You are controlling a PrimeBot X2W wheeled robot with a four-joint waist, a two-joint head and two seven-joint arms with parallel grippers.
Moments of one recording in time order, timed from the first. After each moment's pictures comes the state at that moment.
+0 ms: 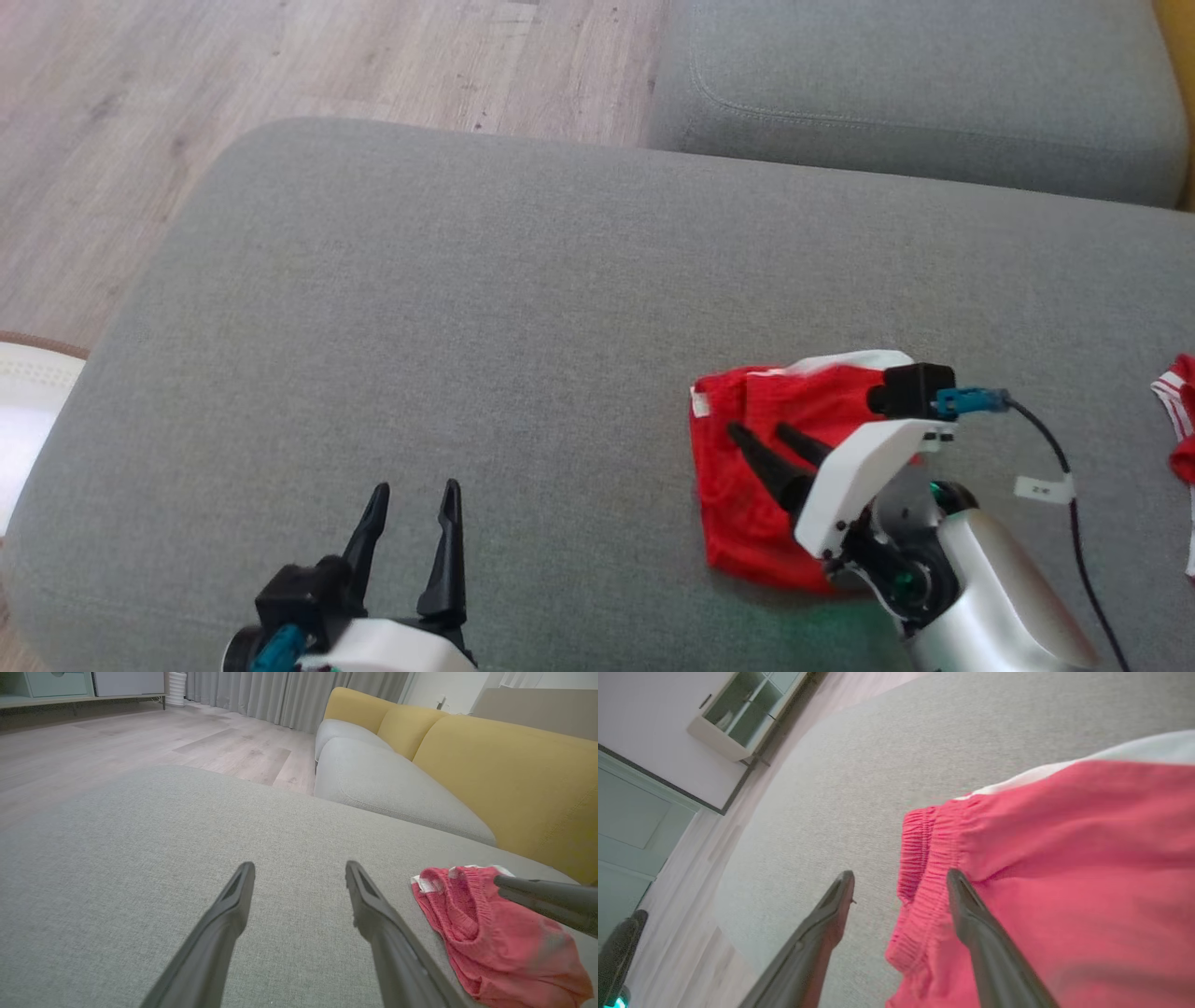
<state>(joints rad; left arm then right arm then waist) -0.05 0.40 -0.75 0.02 -0.79 0.39 -0.21 -0.24 -0.06 0.26 0.42 0.64 0.13 0.48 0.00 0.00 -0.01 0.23</state>
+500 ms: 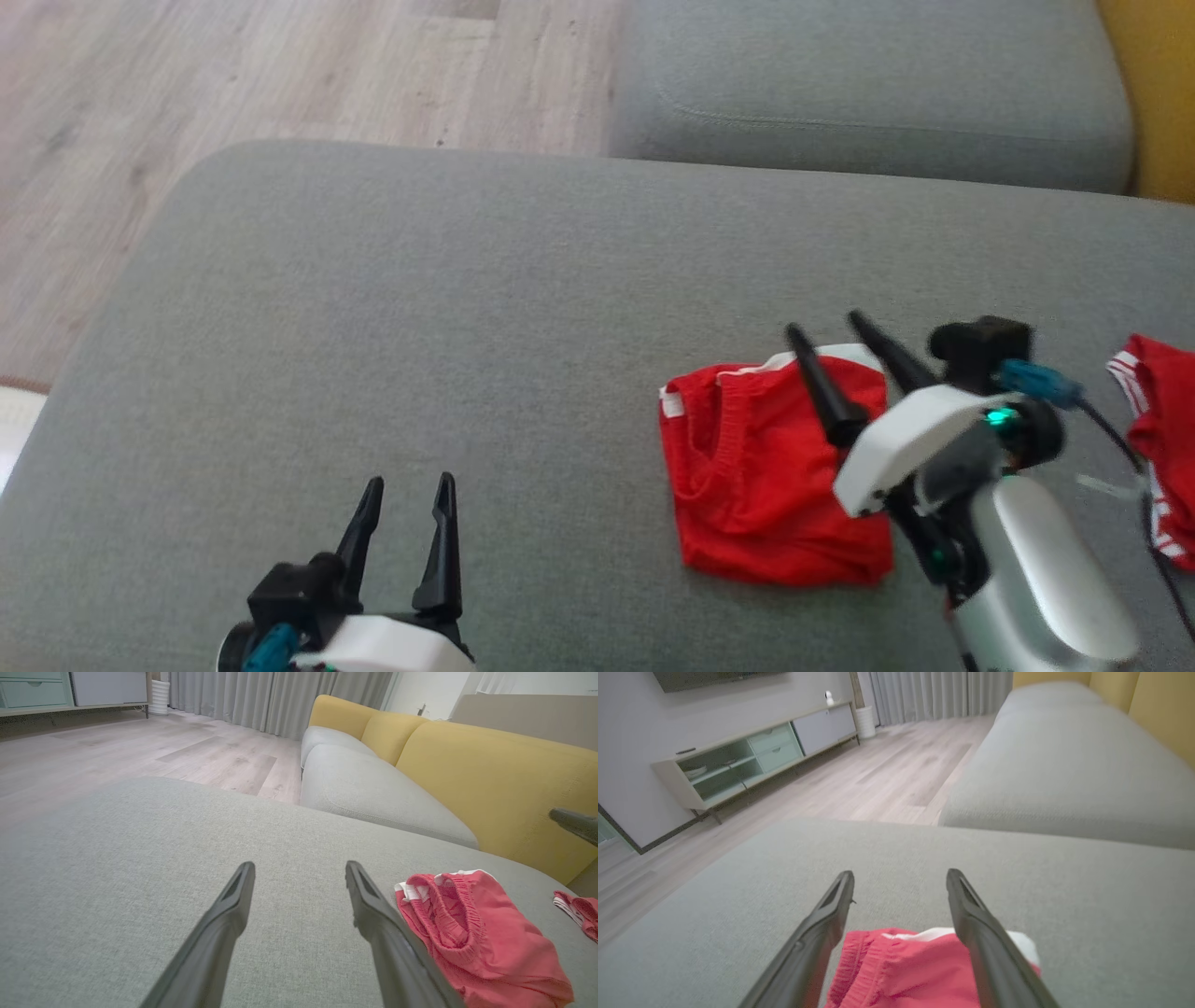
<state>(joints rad) -0.05 0.40 -0.74 0.01 -0.79 0.39 -0.22 -0.25 -0.10 0.24 0.28 0.37 0.13 0.22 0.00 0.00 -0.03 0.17</state>
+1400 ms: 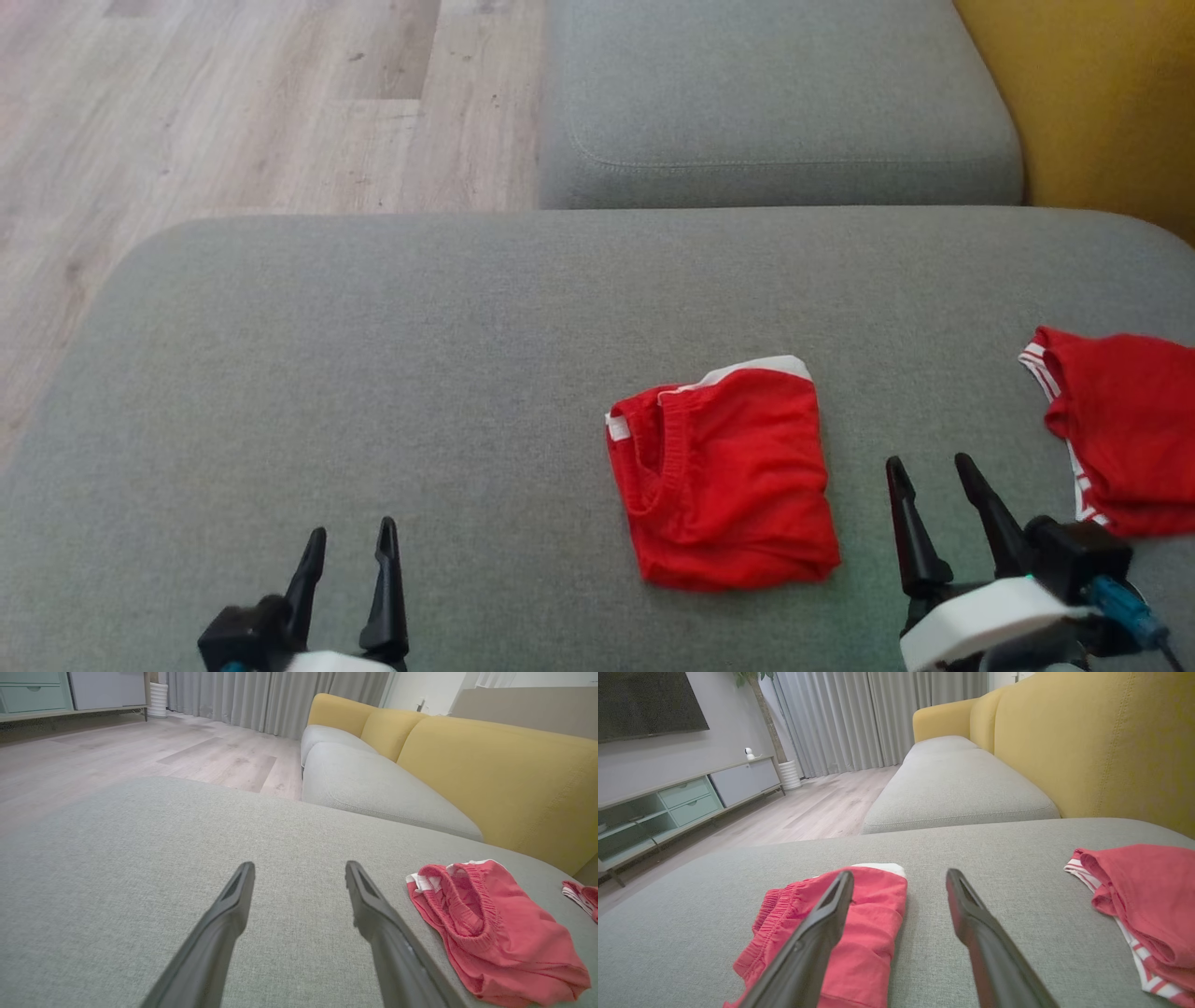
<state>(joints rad) 0.03 0.41 -0.65 0.10 -0.81 0.34 -0.25 0.12 -0.05 0.05 0.16 0.20 0.13 -0.09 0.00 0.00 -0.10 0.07</state>
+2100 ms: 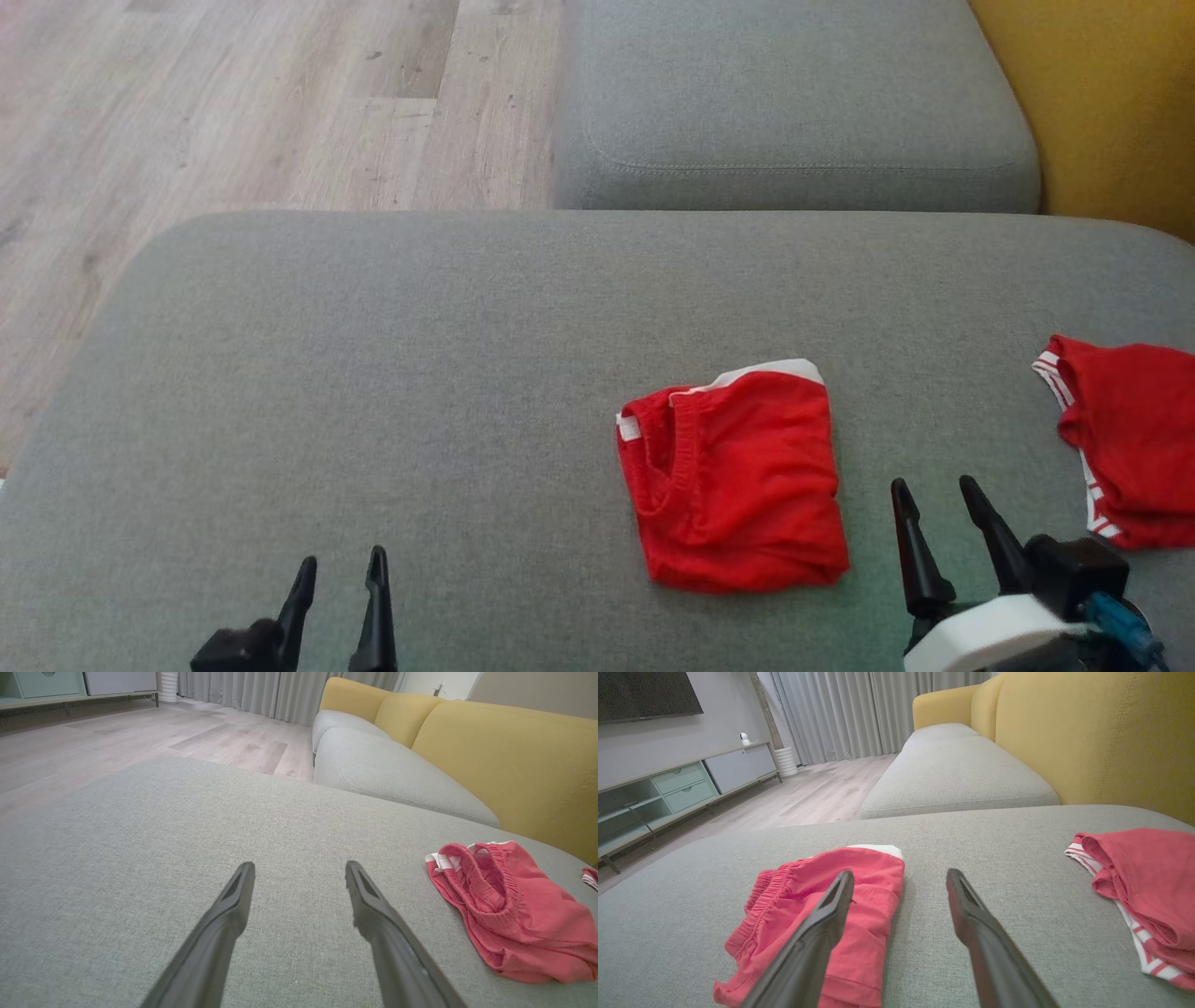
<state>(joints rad) 0.06 0.42 -0.65 0.12 -0.82 0.33 -0.25 0.13 -0.04 0.04 0.21 0.18 0.13 -0.11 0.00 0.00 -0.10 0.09</state>
